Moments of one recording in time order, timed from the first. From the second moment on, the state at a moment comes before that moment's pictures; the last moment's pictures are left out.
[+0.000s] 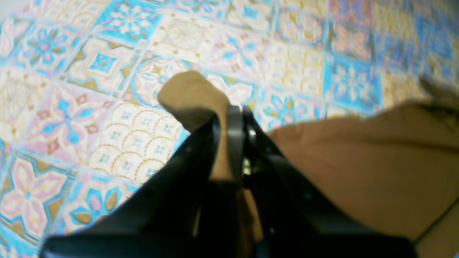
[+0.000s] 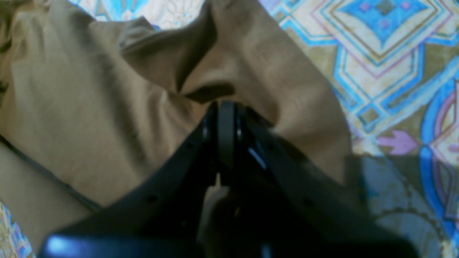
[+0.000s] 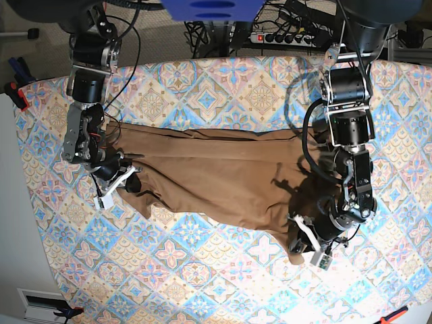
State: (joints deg) left arm -30.6 -13.0 -7.6 59.5 -11.7 -40.8 30.2; right arm 16.7 12.0 15.6 53.8 20.8 35.0 -36.1
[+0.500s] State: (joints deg) left arm -29.2 -12.9 -7.8 60.4 -5.4 -41.0 30.0; right arm 16.8 12.0 21.4 65.3 19.7 34.5 -36.9
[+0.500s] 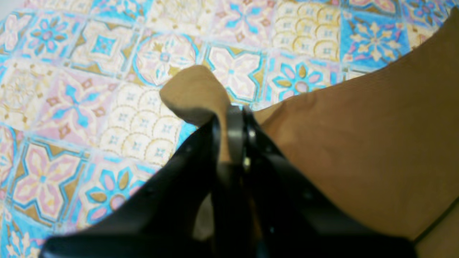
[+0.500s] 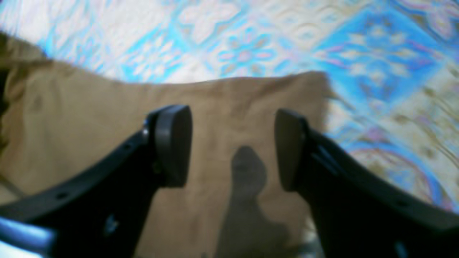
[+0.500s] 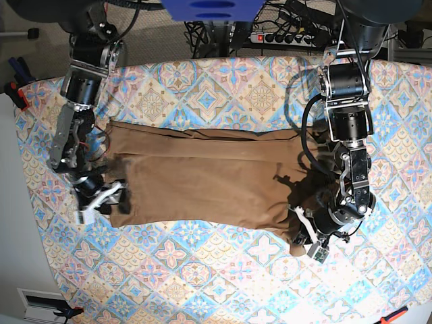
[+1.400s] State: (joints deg) left arm -28.3 -12.9 -7.9 60.5 -5.5 -41.5 29.8; right arm 32.2 17.8 18.2 22.4 19.7 34.5 -12.4
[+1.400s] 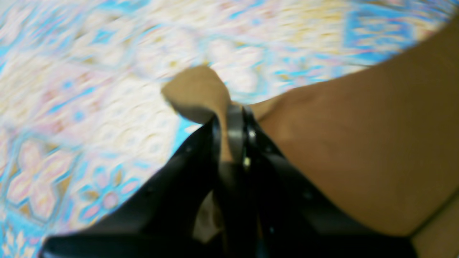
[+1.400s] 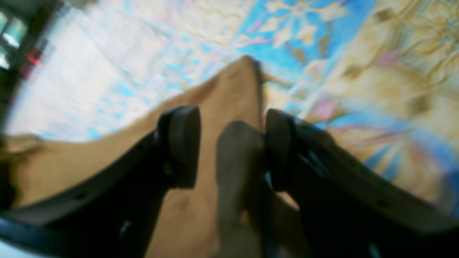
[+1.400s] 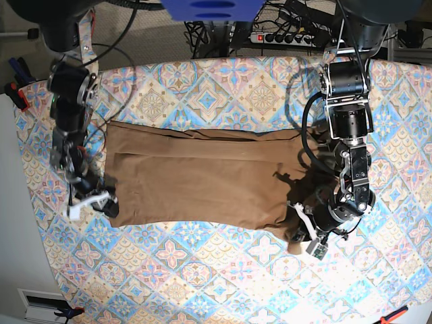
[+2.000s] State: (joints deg) left arm -28.3 -14.1 -7.9 60.5 -5.4 -40.8 29.8; right arm 32.8 16.2 4.5 22.9 21.0 34.5 -10.1
